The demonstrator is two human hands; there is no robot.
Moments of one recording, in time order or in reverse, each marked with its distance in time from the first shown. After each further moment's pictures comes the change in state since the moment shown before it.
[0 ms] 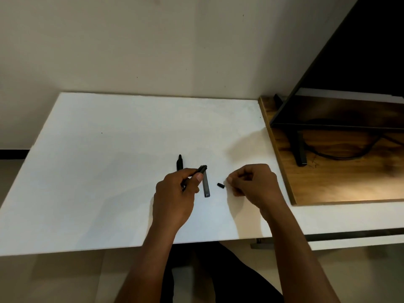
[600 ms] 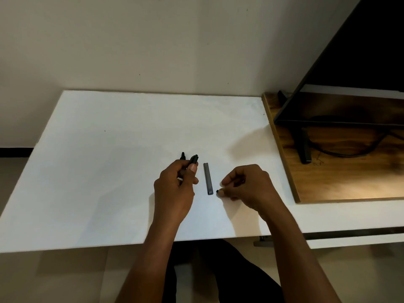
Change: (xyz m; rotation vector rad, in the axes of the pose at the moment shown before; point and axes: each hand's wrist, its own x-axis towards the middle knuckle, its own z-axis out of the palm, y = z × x) left_hand 0.001 0.006 -0.005 -0.132 0.077 -0.026; right_hand -0.003 -0.003 0.011 -0.138 -0.155 -0.045
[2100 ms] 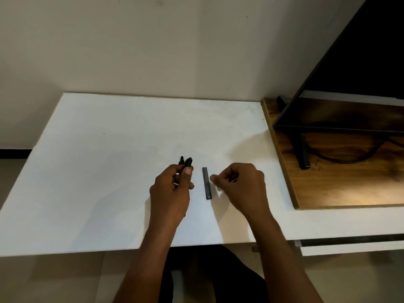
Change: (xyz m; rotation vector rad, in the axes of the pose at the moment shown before) left_hand 0.000 0.002 -0.001 -0.078 0.026 -0.074; right_hand 0.003 -0.010 0.020 -0.096 0.282 -0.151
